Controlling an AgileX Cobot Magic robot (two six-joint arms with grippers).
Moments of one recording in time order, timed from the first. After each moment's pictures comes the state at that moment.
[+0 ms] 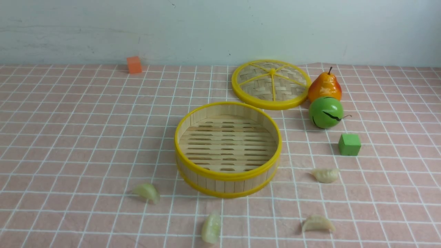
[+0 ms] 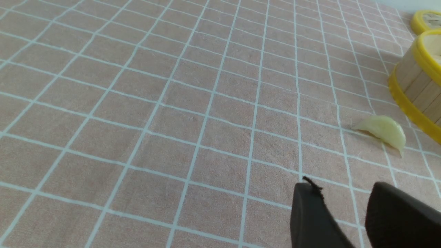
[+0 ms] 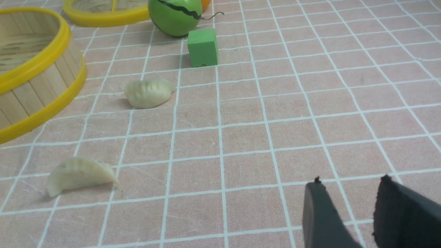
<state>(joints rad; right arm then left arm) -0.07 -0.01 0.01 0.03 0.39 0.13 0.02 -0.01 0.03 -0.01 0.36 -0.26</state>
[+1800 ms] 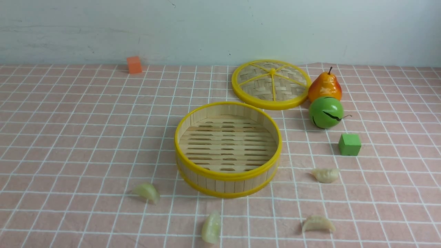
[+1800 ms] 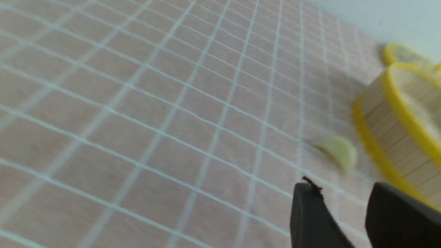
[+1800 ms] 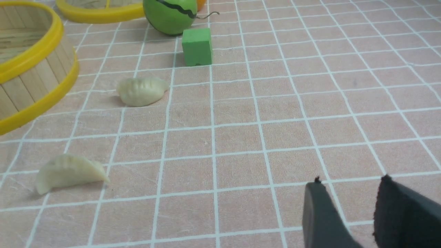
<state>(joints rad) -0.07 -0.01 0.01 0.03 0.39 0.13 0.02 -0.01 0.03 -0.29 0.33 -0.45</state>
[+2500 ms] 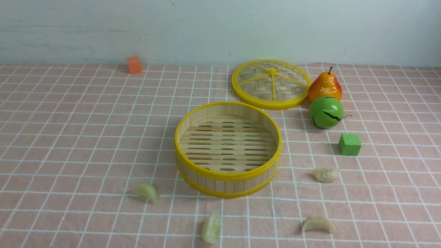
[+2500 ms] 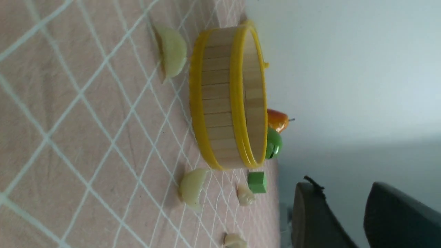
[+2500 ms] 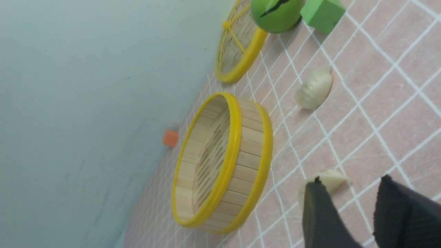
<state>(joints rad) -0.07 -0.01 0.02 0.84 0.39 0.28 0.02 -0.01 -0.05 -0.92 0.49 -0.42</state>
